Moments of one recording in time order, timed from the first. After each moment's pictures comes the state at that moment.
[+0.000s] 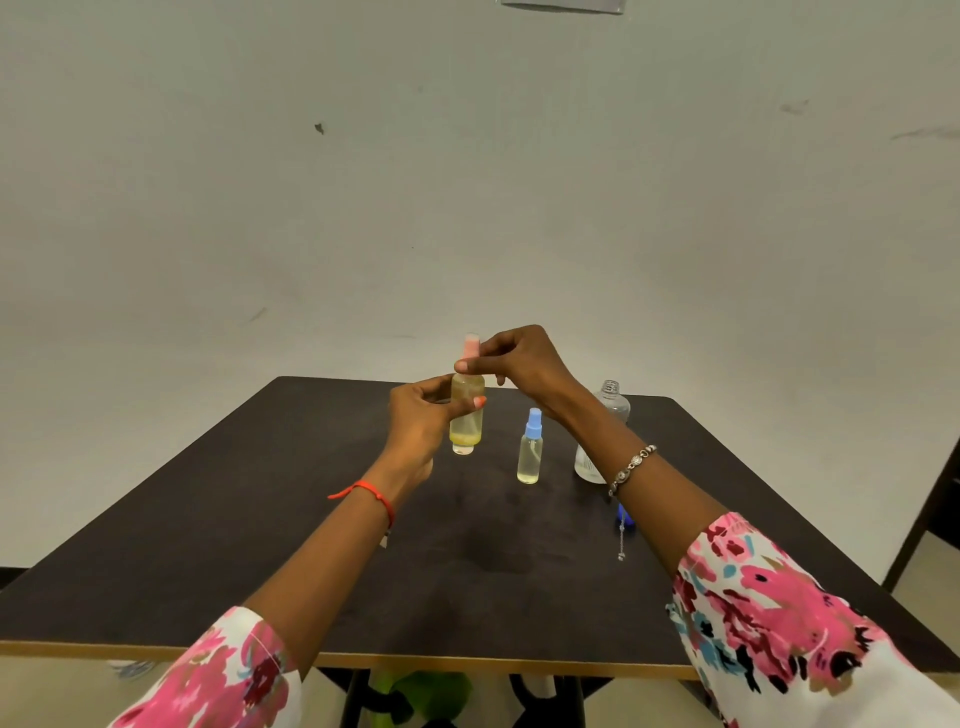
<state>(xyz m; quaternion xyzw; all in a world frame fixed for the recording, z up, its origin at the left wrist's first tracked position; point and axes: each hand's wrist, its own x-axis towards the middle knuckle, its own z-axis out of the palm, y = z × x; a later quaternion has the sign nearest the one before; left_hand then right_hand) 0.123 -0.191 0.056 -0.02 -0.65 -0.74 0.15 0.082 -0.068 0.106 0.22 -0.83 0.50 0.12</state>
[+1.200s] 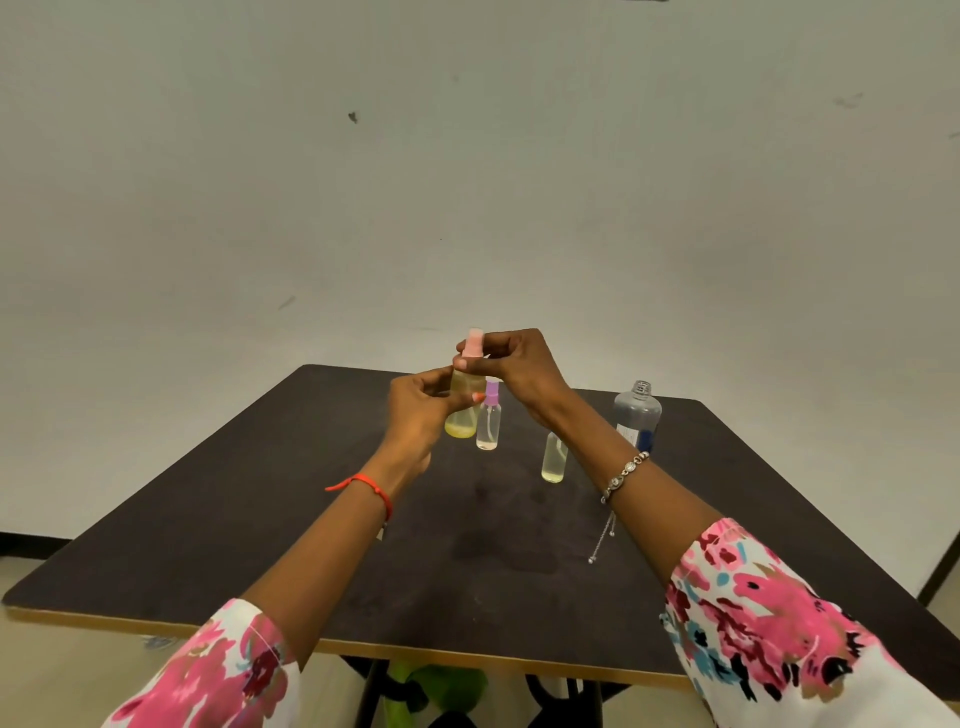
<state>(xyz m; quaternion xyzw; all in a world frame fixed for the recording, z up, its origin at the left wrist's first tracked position) 0.118 -0.222 0.051 -0.02 -0.67 -0.72 0.19 0.079 -0.103 0.091 0.25 -0.78 0.57 0.10</state>
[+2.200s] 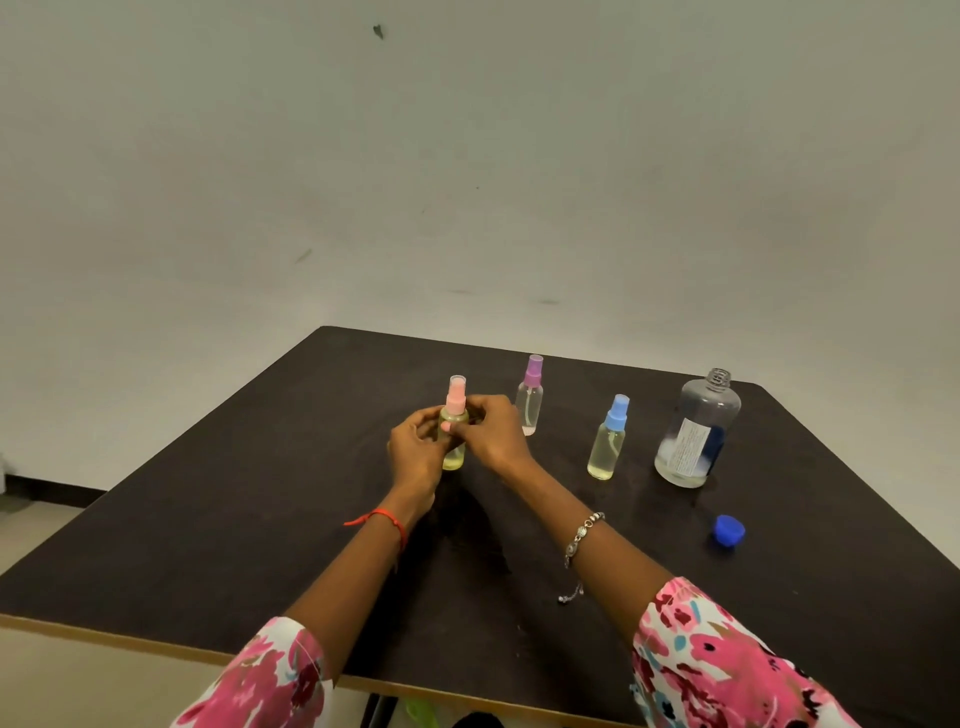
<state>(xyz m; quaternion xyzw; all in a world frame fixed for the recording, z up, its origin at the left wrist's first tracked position) 0.050 -0.258 -0.052 0.12 -0.64 -0.73 0.19 0.024 -0.171 -0.025 0.16 -0.84 0.52 0.05</state>
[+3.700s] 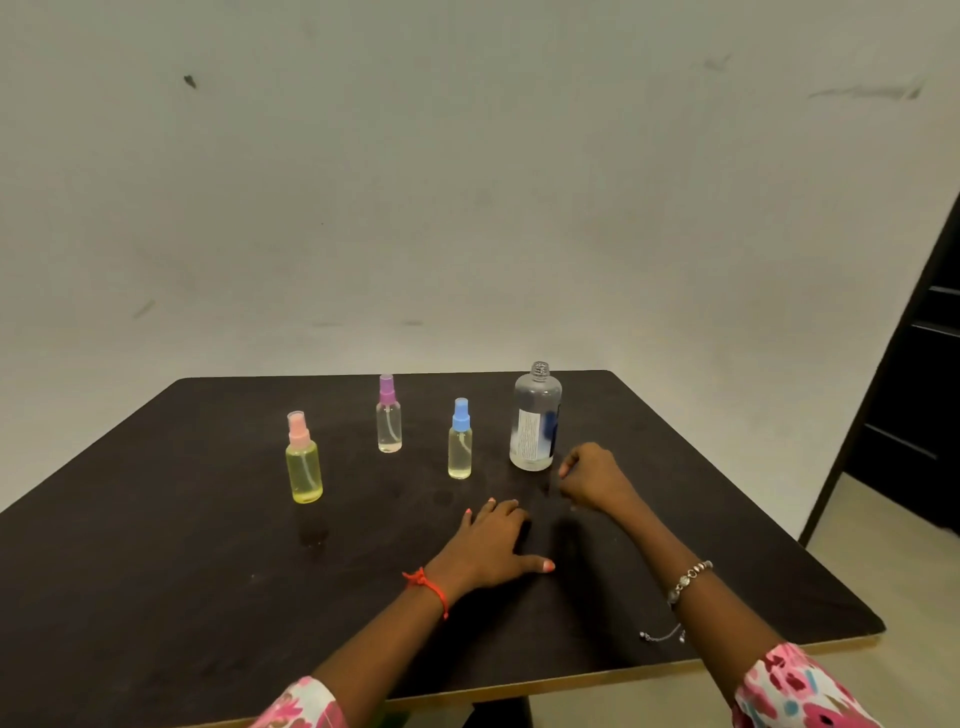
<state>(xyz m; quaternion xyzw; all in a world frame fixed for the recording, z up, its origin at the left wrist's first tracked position) 0.089 -0.068 -0.067 -0.26 -0.94 -0.16 -0.11 0.070 0.086 -0.018 -0.12 -0.93 0.35 0.01</state>
